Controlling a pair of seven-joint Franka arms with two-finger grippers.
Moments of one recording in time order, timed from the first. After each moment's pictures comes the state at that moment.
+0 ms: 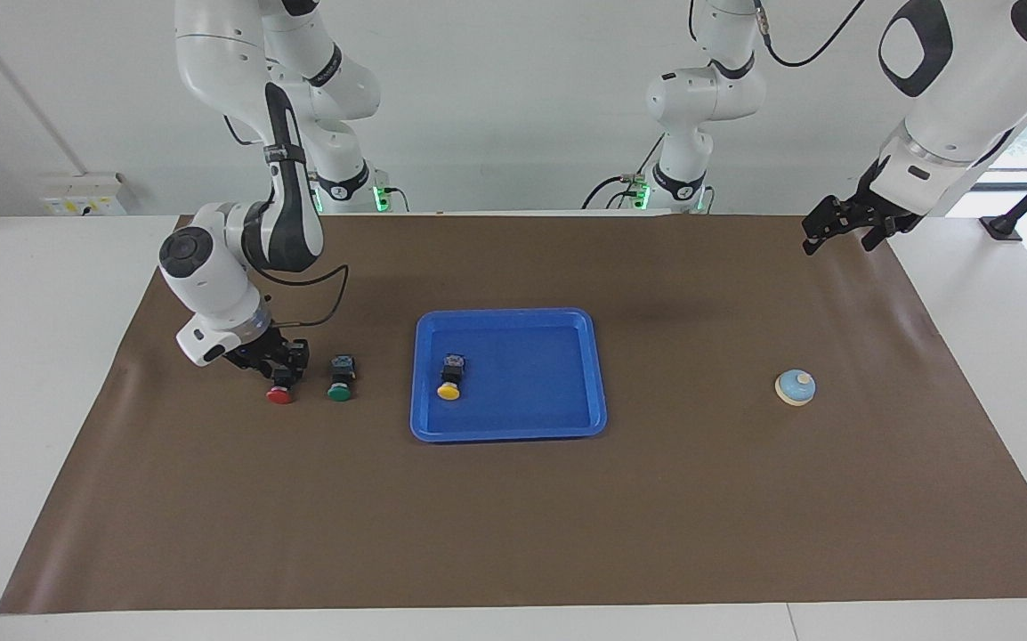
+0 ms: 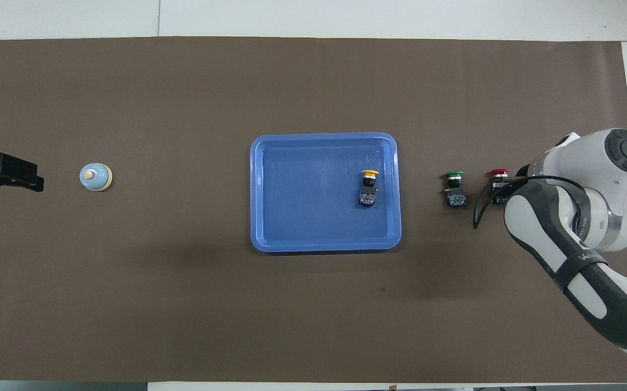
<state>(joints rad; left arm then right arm) 0.03 -0.02 -0.03 -1.65 -0.02 1.54 0.00 -0.04 0.22 -0.02 -2.15 0.04 2.33 -0.05</state>
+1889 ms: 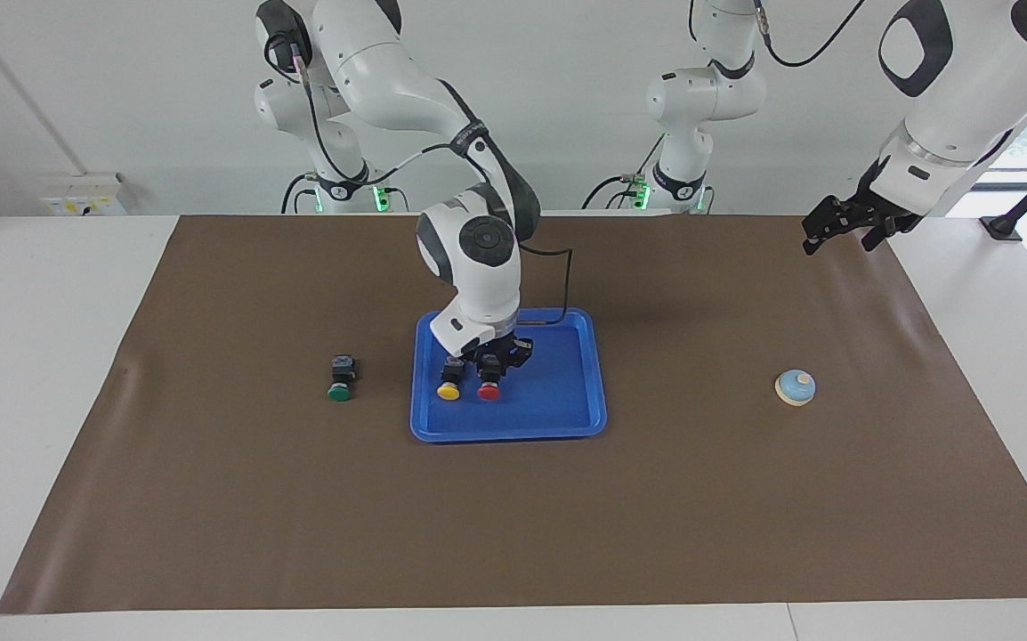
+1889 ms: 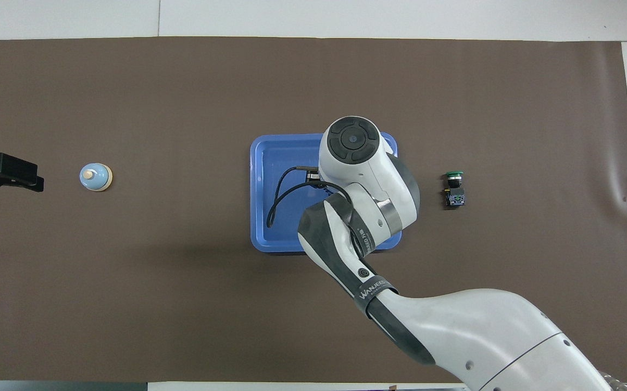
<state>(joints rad) 0.03 -0.02 -0.03 -1.65 -0.02 1.54 0.00 0.53 0.49 0.01 -1.68 0.02 2.13 0.68</state>
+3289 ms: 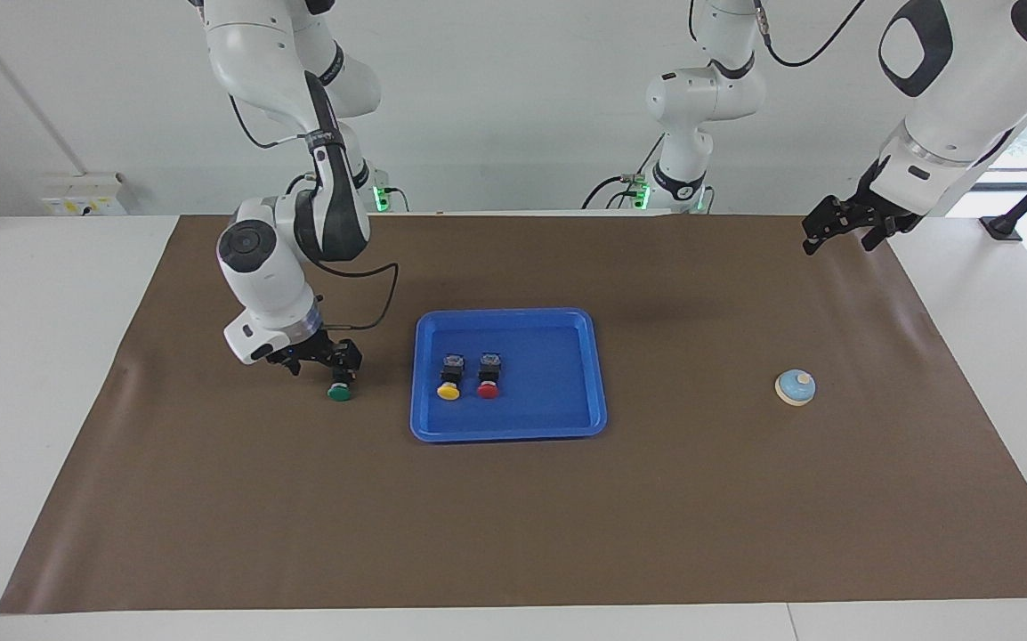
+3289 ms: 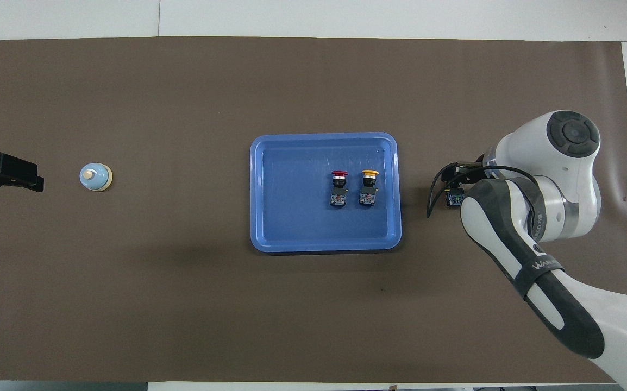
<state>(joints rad) 0.03 -0.02 -0.03 -1.65 -0.02 1.54 0.00 0.12 0.23 -0.01 -2.06 0.01 2.26 0.21</state>
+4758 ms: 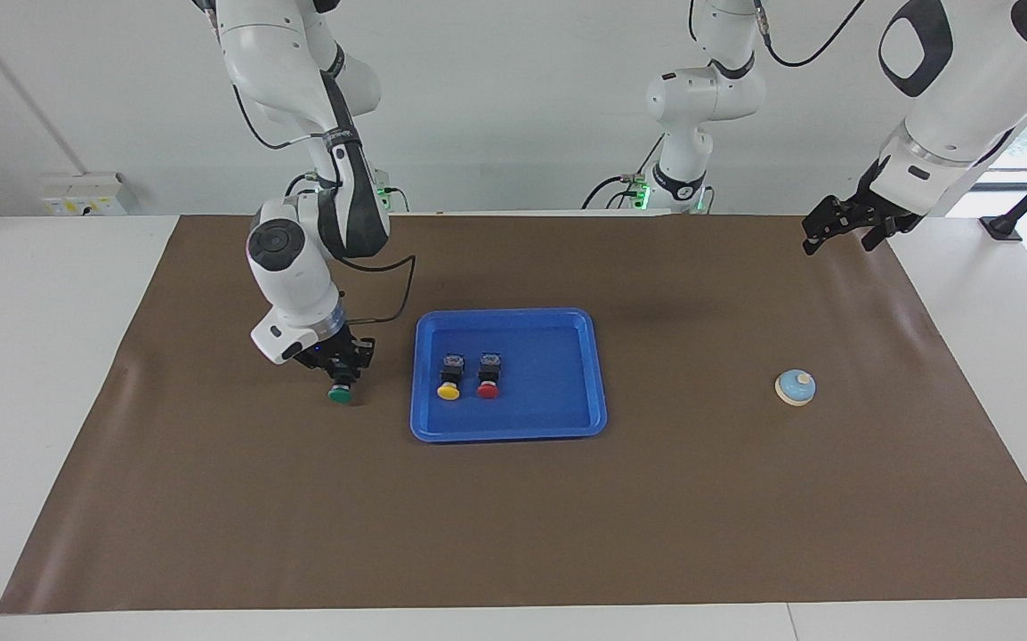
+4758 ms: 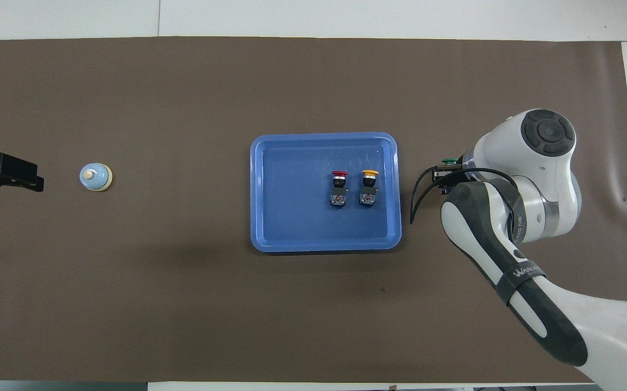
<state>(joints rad) 0.03 -0.02 -0.03 -1.65 -0.02 1.54 0.00 0.20 0.23 0.00 -2.00 0.02 2.20 0.24</state>
